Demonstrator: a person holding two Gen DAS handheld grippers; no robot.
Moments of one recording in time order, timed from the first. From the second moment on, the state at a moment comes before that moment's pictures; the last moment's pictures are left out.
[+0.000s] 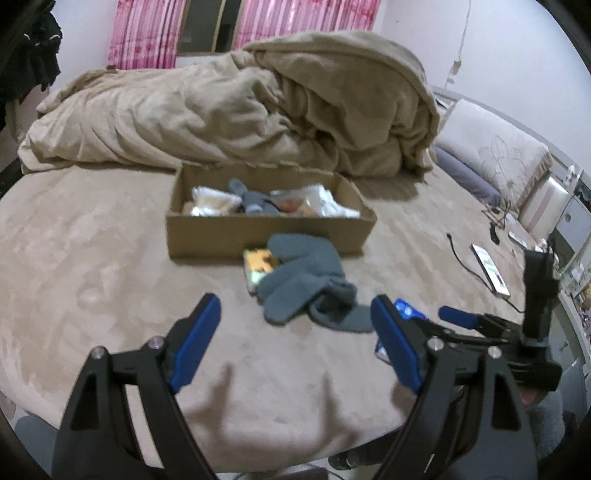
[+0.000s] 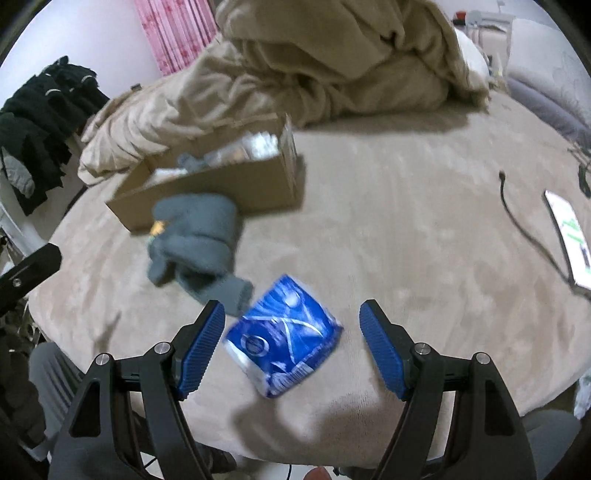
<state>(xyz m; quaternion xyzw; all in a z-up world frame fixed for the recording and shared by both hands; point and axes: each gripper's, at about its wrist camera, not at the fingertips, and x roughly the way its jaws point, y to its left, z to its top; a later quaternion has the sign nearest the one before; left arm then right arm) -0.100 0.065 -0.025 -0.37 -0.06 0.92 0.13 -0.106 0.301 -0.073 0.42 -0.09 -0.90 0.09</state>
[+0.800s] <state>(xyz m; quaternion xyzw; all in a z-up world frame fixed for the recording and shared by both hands) -0.184 0.137 -0.106 -0.44 -0.03 0.89 0.15 -0.109 0.319 -0.087 0.41 -0.10 -0.90 0.10</state>
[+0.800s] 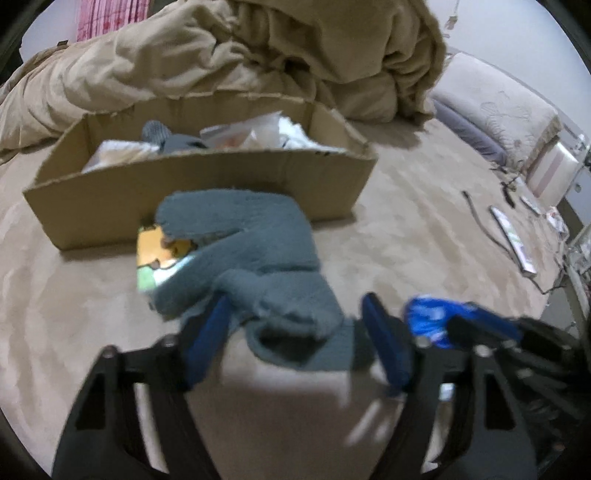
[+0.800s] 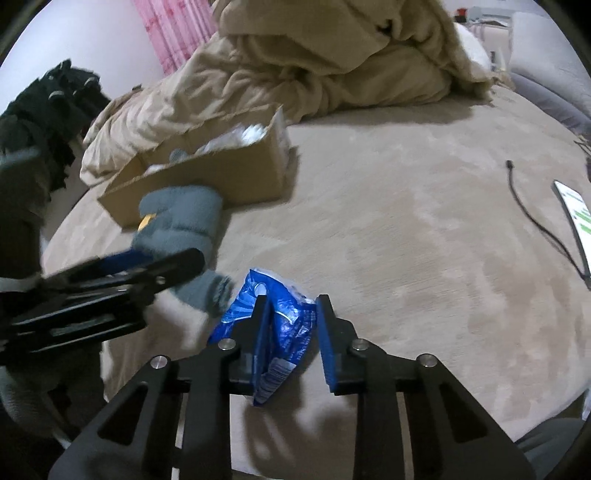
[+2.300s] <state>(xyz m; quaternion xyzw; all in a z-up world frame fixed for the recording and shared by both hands) -0.146 0.021 0.050 -0.29 -0.05 0.95 0.12 -0.142 0.241 0.074 0.26 0.01 -0.95 0.17</state>
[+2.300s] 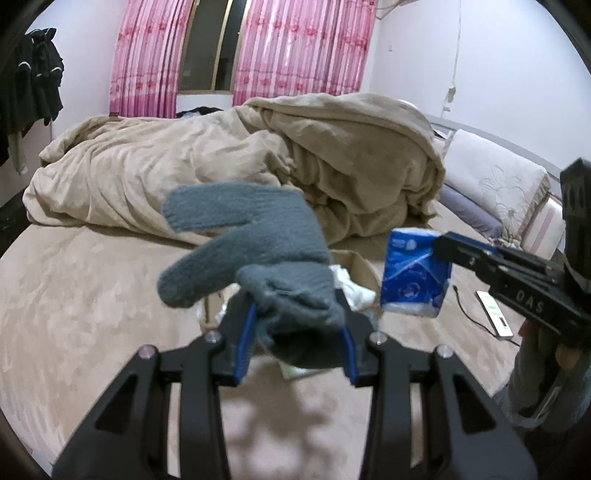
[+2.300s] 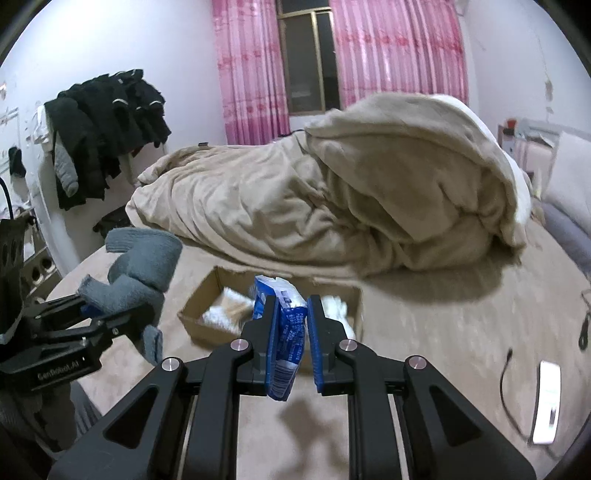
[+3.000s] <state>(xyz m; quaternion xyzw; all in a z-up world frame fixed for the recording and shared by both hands) -0.277 0.012 -0.059 -0.40 -0.04 0.91 0.13 -0.269 0.178 -0.024 0.35 0.03 -0.92 0.19</state>
